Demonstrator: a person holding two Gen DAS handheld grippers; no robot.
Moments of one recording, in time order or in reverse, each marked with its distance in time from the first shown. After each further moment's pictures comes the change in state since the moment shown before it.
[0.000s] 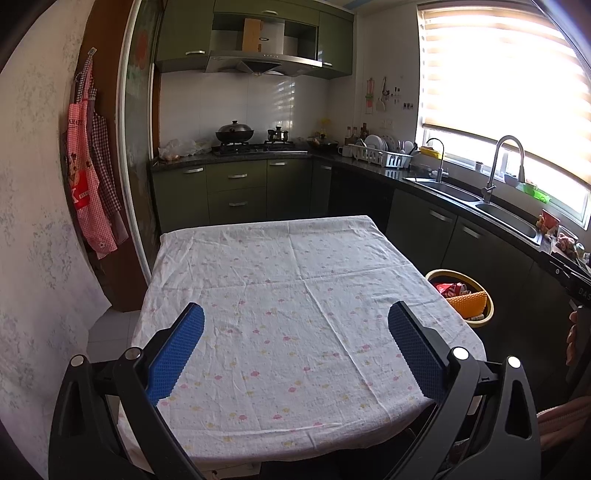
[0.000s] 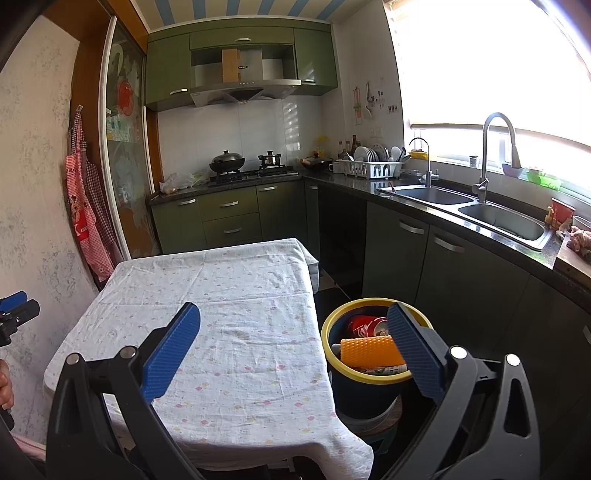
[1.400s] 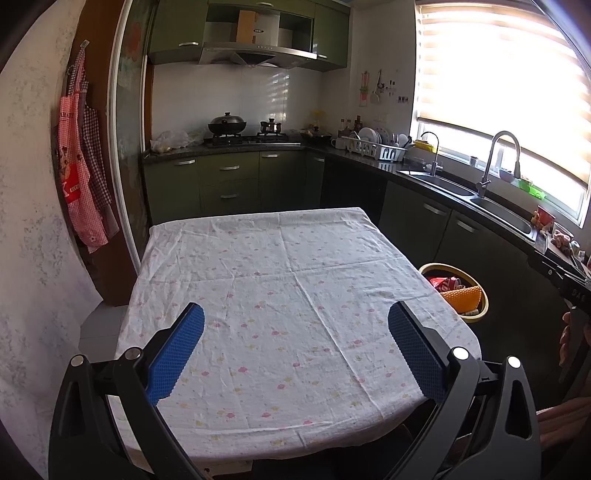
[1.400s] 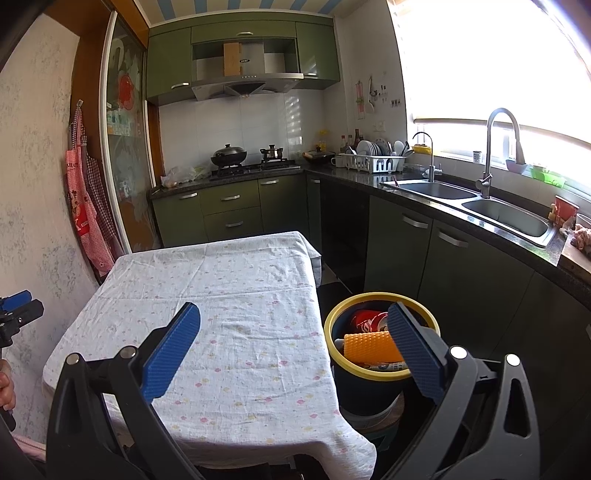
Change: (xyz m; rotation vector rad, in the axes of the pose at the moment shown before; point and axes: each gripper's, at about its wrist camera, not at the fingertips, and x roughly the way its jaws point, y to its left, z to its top) left arm 0.015 -0.003 -0.004 0.000 0.033 -0.035; right arm 0.007 0.002 -0.013 -0.004 0.022 0.005
